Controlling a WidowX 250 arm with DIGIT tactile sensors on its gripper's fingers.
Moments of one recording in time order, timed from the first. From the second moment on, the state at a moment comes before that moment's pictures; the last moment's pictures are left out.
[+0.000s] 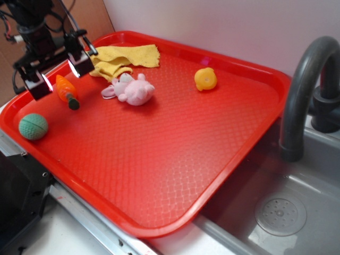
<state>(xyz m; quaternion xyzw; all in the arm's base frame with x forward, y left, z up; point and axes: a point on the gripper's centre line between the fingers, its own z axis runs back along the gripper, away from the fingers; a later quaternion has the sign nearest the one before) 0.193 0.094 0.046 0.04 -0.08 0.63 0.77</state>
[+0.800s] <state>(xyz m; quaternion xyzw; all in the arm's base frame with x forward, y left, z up) 0.195 0.100 0.014 0.06 -0.09 0.65 0.76</state>
